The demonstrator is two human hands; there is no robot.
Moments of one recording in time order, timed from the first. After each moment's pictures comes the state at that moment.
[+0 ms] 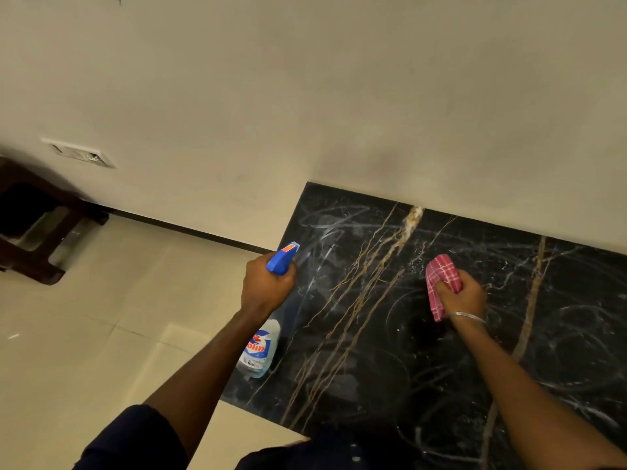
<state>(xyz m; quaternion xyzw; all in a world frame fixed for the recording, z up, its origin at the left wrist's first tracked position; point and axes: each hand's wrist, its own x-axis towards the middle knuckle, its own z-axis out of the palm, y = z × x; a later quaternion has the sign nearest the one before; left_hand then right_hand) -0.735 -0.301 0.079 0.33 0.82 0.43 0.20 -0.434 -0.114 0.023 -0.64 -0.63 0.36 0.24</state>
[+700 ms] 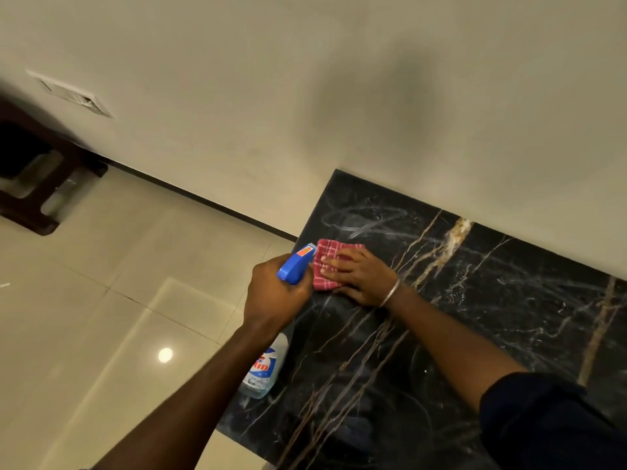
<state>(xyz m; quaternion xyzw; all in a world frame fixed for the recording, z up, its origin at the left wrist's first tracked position) -0.765 -0.276 0.072 0.29 0.82 0.44 0.24 -0.649 -0.079 -0.047 0.03 -1.00 0.07 -0.03</state>
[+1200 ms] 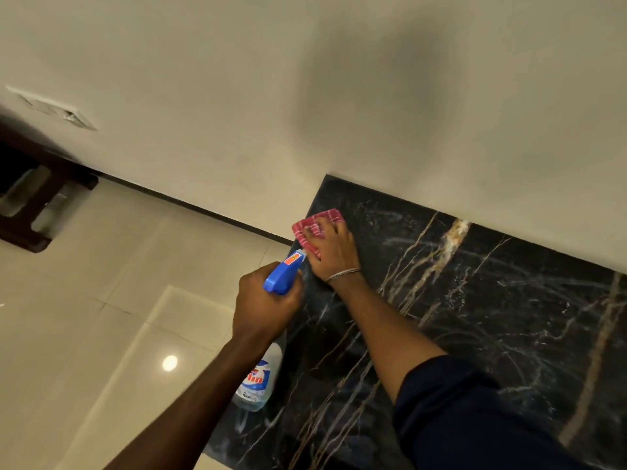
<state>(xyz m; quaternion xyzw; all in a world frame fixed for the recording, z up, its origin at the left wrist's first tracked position) -0.775 -0.262 0.070 0.29 0.82 0.44 0.22 -0.736 -0.094 -0.039 -0.31 -0.94 0.13 -0.04</state>
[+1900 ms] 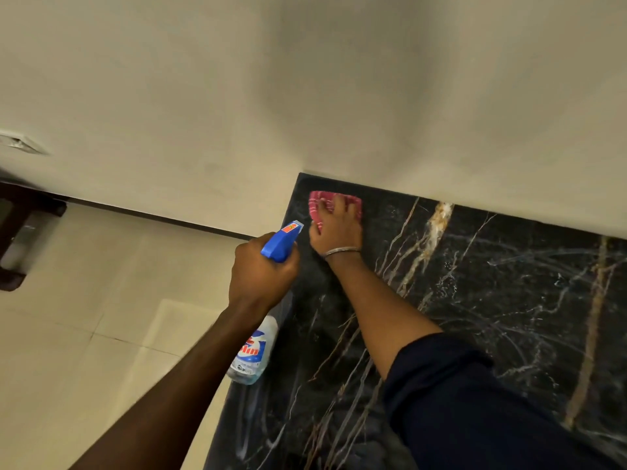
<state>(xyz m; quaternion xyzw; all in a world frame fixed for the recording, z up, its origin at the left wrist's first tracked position) -0.801 -0.196 0.071 0.35 0.83 0.38 0.21 -0.739 -0.044 -0.044 -0.47 -0.87 0.12 0.00</state>
